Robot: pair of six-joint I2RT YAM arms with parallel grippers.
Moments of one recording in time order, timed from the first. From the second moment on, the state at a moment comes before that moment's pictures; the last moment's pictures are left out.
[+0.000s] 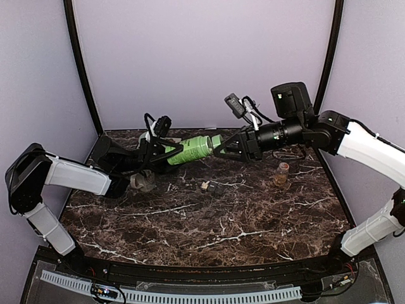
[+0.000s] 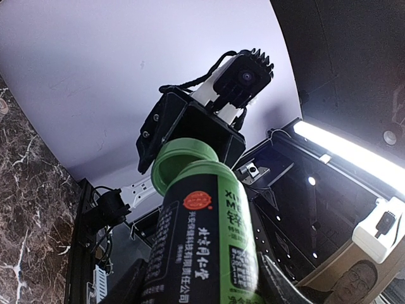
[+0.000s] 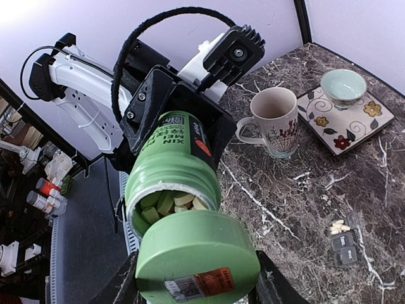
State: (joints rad) left arm -0.66 1.60 0.74 1.42 0.97 -1.56; right arm 0.87 1.35 1.37 -0.49 -0.55 0.20
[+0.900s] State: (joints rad) left arm -0.65 1.57 0.75 1.39 0.99 -1.56; right arm 0.90 1.39 1.43 -0.48 -0.56 0.20
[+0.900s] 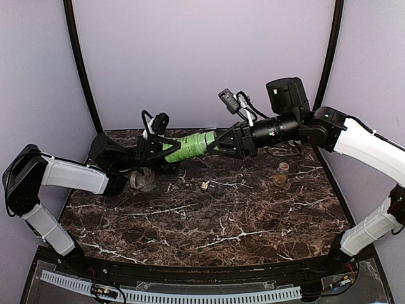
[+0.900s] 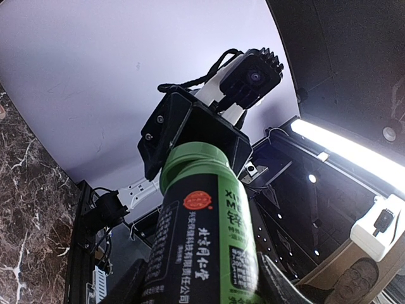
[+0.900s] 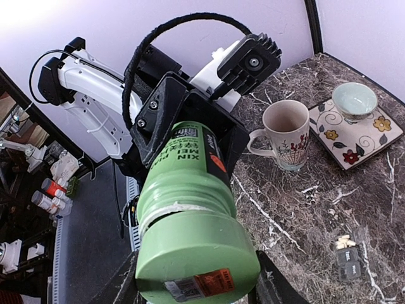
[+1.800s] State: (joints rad) left arm -0.65 1.57 0.75 1.39 0.99 -1.56; right arm 0.92 1.41 1.46 -0.48 -0.54 0.20
